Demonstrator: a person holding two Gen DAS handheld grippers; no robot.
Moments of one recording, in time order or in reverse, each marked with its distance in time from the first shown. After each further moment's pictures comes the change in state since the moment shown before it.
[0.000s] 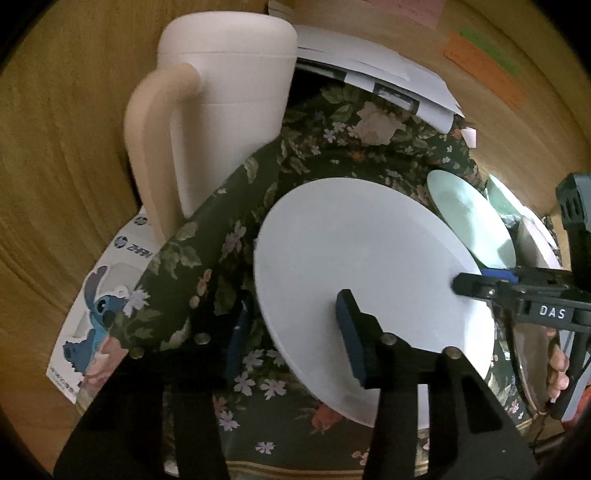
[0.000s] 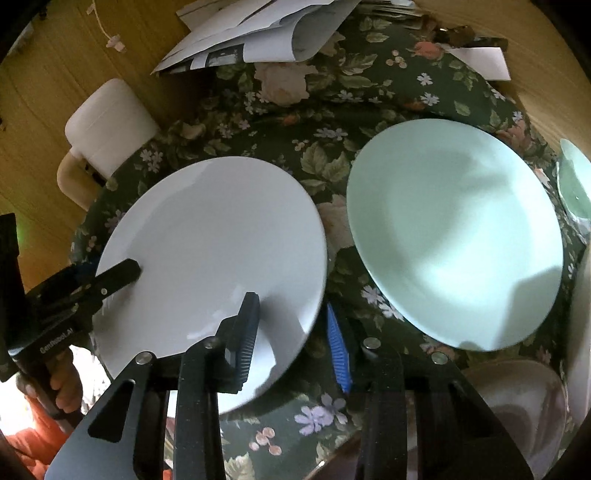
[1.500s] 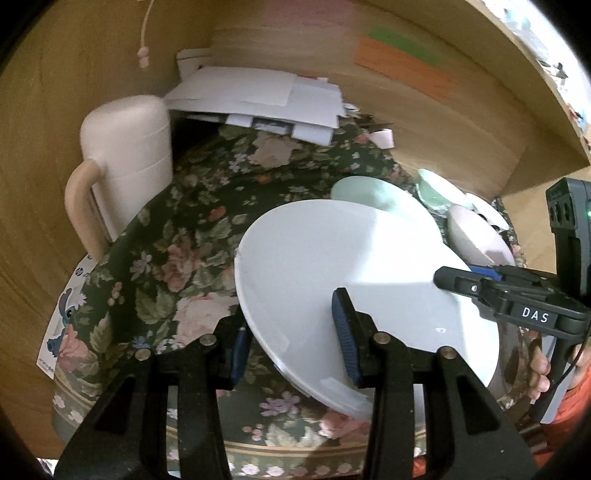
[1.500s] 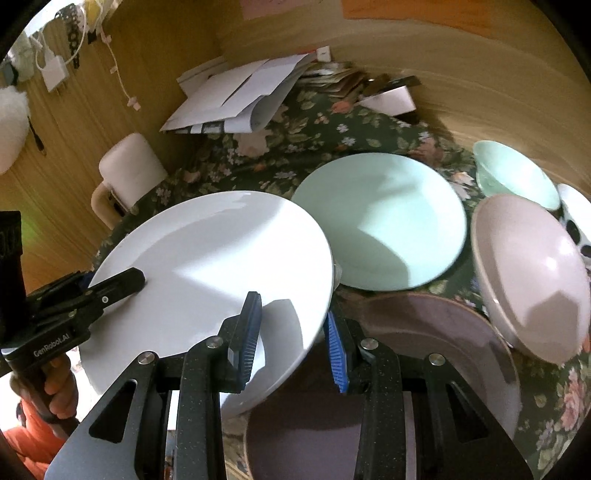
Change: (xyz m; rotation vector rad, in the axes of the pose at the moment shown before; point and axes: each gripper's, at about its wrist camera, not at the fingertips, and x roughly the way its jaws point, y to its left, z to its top) left arm -0.043 -0.074 -0.003 0.131 -0.073 -0.110; right arm -0.093 -0.034 -0.061 0.051 -0.223 -0.053
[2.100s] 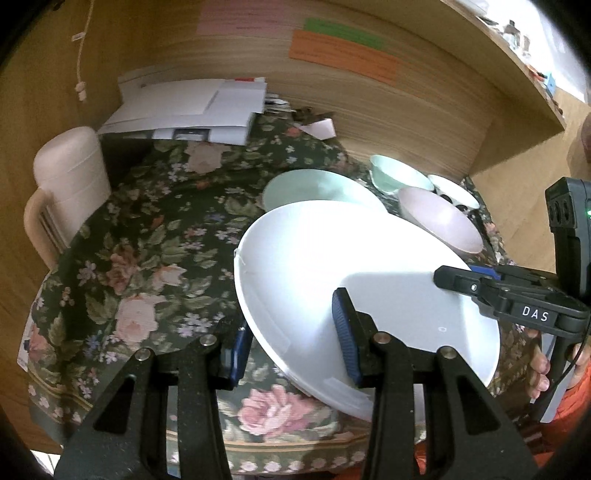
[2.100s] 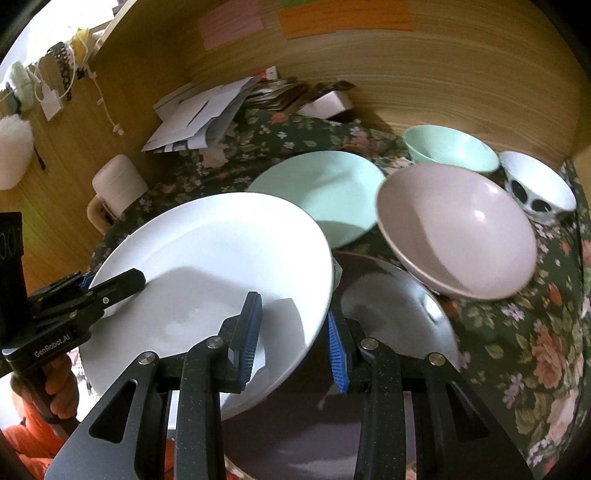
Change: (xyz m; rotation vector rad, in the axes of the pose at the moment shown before) left arm -0.002 -0.069 -0.009 0.095 0.003 -0.053; right arm -0.048 -0.046 -0.032 0.079 -0.042 -0.048
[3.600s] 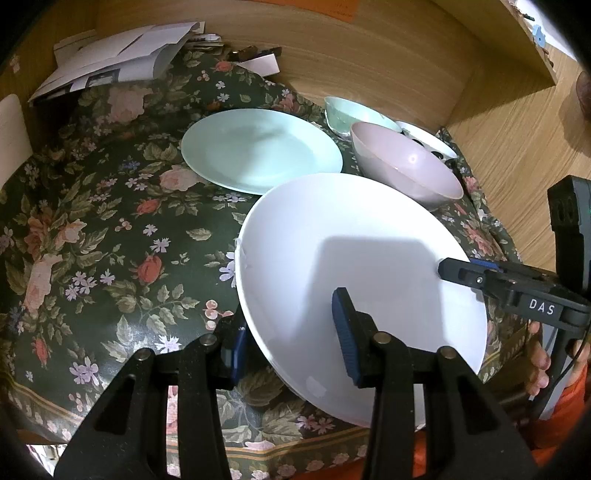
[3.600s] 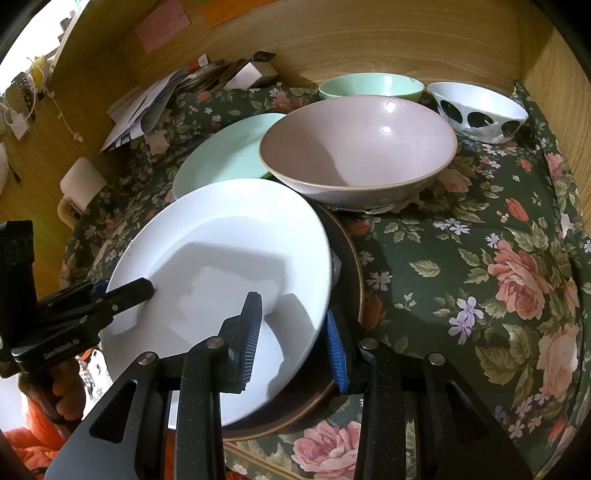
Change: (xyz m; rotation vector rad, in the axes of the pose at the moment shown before) left arm 0.057 -0.053 -0.027 0.028 0.145 -0.094; right arm -0.012 -0.061 -0.034 0.188 0.049 -0.013
